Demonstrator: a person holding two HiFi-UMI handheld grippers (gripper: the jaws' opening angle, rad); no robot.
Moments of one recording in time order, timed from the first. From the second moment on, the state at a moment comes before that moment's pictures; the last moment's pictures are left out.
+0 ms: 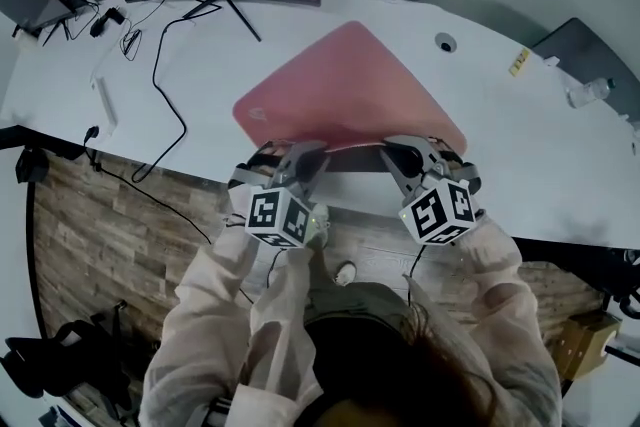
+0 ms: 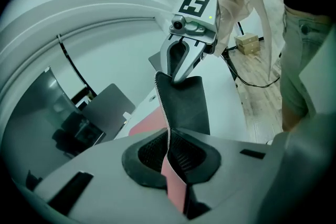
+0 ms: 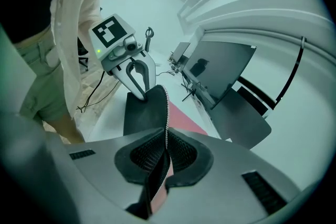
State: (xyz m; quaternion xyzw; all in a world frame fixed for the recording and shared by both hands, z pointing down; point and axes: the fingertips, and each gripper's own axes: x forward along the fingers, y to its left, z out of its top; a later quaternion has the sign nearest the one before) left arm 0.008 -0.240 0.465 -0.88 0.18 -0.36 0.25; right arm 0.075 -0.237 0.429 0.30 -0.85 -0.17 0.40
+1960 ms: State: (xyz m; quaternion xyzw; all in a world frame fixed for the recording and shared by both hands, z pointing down) left arm 0.023 -0.567 0.543 -0.70 0.35 -0.53 0.32; right arm 0.109 -0.596 0.546 0.36 -0.80 -0.07 0.47
